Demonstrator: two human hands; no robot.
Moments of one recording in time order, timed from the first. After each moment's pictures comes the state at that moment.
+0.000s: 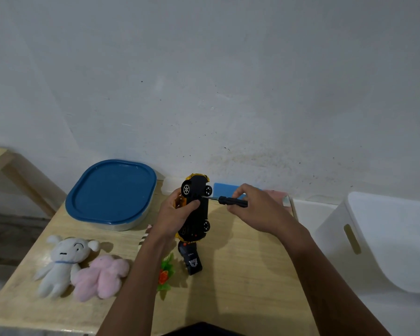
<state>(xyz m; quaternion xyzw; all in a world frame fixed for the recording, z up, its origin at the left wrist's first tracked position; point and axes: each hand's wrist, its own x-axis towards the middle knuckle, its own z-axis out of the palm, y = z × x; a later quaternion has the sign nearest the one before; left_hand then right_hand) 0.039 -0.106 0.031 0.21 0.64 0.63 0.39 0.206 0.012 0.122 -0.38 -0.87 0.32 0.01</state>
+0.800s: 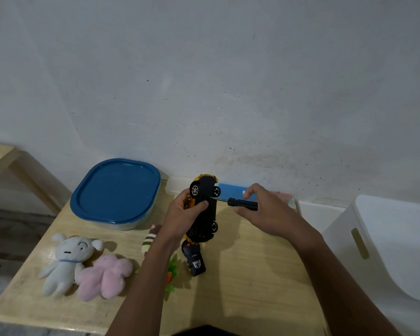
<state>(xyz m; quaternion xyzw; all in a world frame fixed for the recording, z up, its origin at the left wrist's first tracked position) 0.045 -0.099 0.032 0.21 0.64 0.63 0.39 0.212 0.024 0.113 -0.38 -0.87 0.32 0.00</state>
